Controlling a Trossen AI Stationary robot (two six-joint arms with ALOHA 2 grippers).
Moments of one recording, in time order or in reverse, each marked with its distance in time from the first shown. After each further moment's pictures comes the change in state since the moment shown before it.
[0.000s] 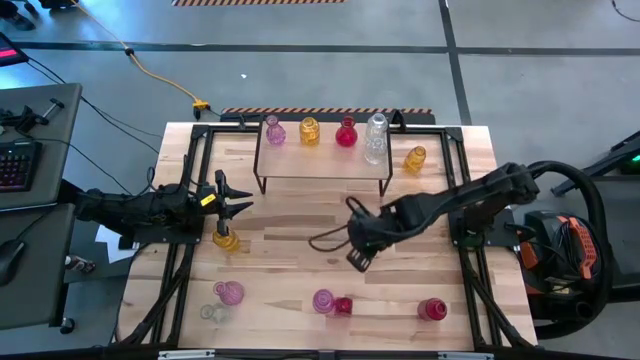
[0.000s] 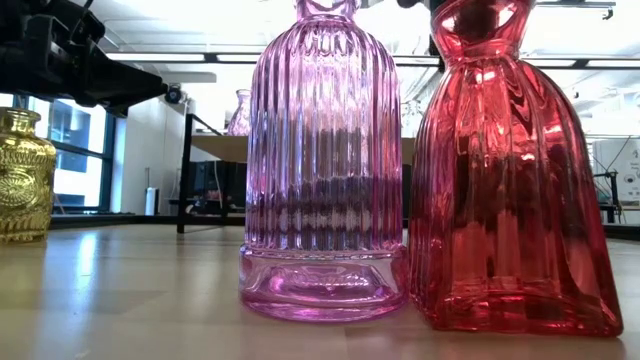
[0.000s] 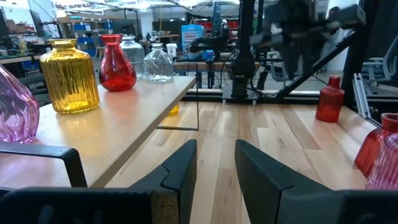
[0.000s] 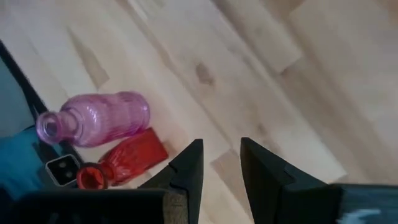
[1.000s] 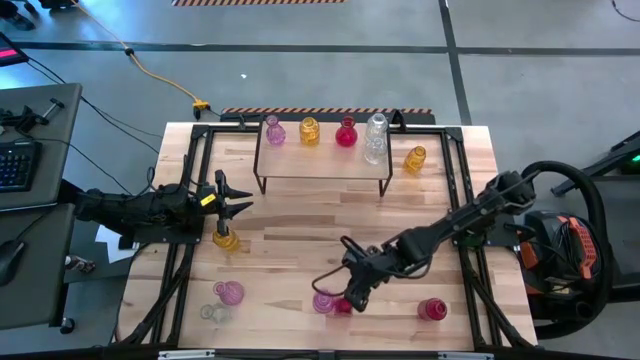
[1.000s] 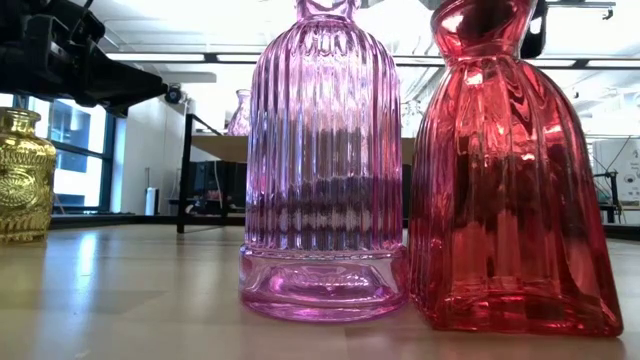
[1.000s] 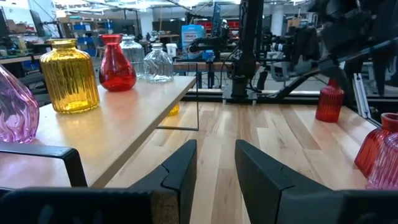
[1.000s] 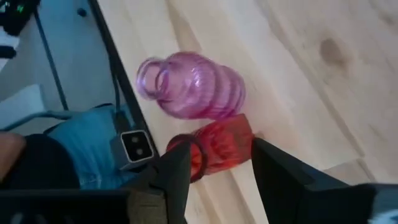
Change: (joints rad) left arm 0.000 0.000 0.000 0.000 0.000 0.000; right arm 0.180 0.067 -0.127 0.433 -0.015 0.070
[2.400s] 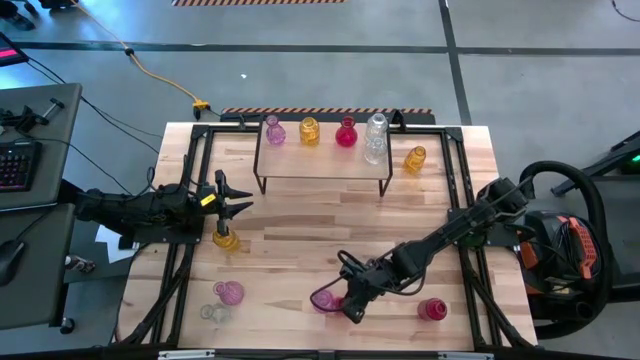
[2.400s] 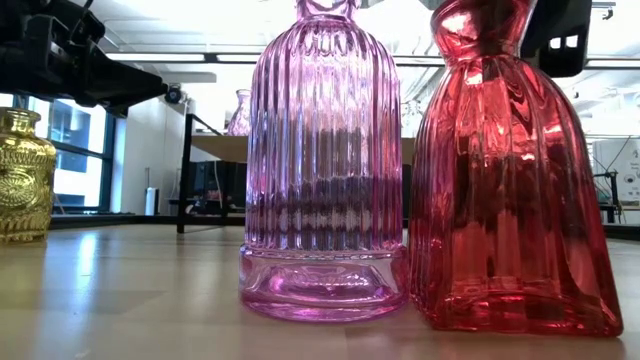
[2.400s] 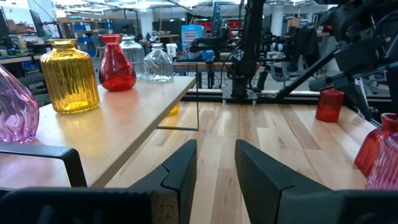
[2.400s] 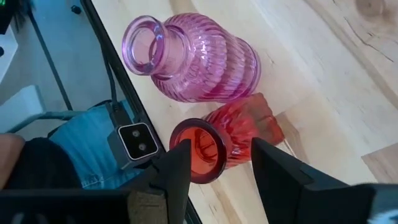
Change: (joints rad) left arm 0.000 0.000 0.000 0.000 0.000 0.000; right arm 0.057 0.085 0.001 0.068 -0.007 0.124
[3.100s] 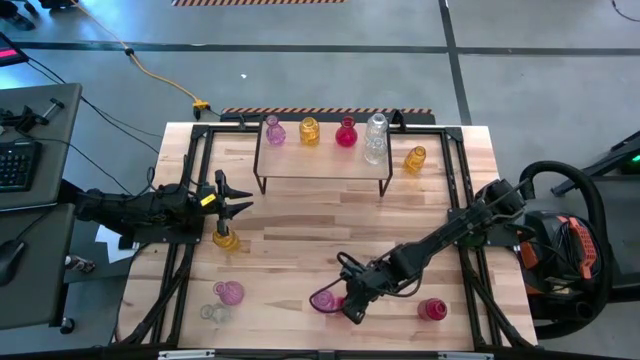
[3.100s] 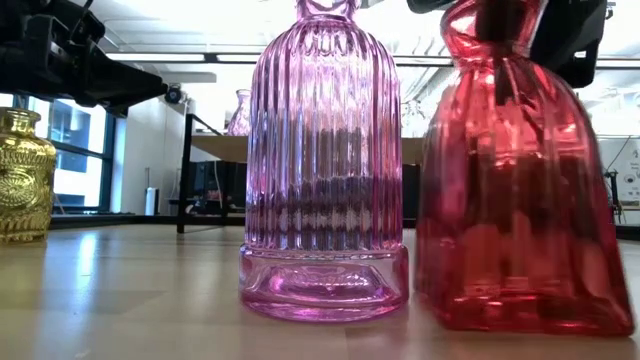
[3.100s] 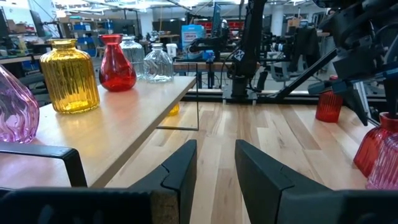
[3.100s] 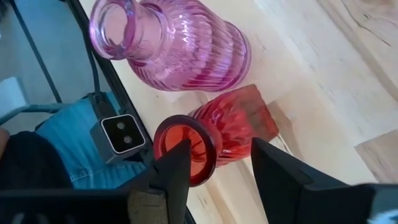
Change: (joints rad) left arm 0.000 0.000 0.000 0.000 0.000 0.000; right arm 0.000 0.023 0.000 -0.029 -0.027 0.001
